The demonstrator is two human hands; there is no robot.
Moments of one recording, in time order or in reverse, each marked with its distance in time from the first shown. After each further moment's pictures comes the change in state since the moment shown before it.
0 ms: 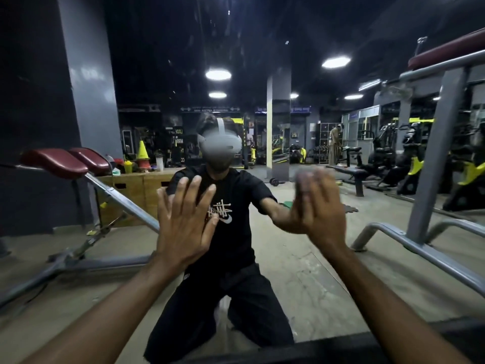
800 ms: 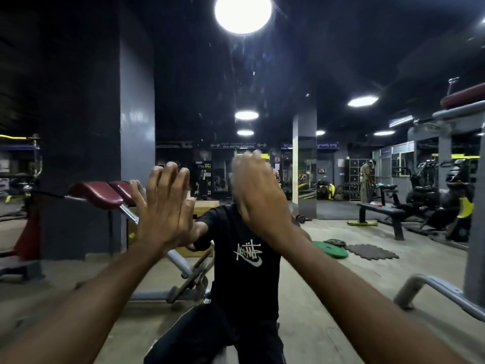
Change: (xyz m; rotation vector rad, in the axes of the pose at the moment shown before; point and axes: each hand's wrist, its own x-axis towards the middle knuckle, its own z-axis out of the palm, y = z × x) left_hand 0.078 -0.086 -0.039 -0.020 0.014 -0.211; right_hand 0.118 -0.134 0.054 0.056 -0.069 -0.379
